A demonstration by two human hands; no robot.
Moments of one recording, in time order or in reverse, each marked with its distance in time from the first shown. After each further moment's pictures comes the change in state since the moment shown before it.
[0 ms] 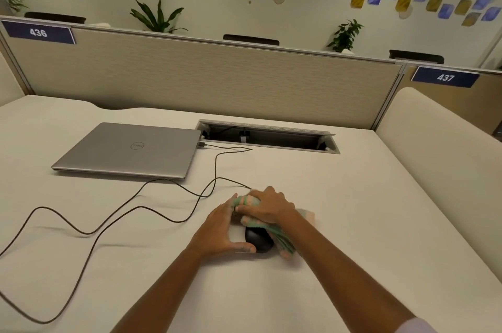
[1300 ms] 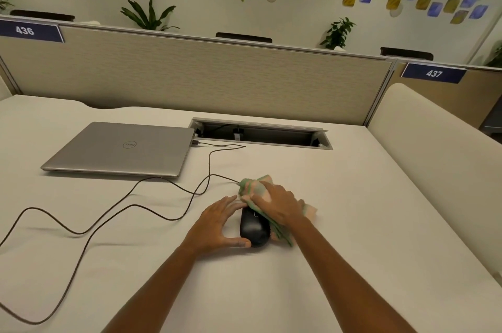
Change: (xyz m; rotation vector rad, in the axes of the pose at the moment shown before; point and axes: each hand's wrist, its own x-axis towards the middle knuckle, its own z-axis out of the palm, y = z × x) left_hand 0.008 -0.010 0.005 0.135 -0.037 0.121; right_hand -0.004 0.037 0.010 0.089 0.197 0.035
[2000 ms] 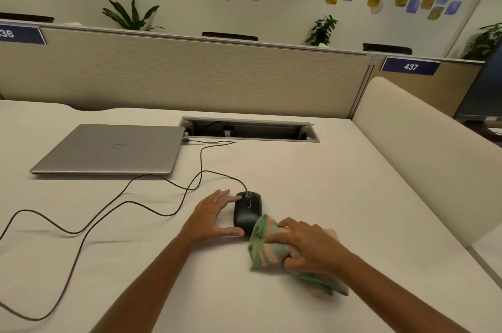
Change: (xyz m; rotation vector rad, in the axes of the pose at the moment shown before) left_hand -0.001 -0.002 0.001 -0.047 -0.006 -0.011; right_hand -0.109 0.055 -0.018 -0.283 -0.180 -0.381
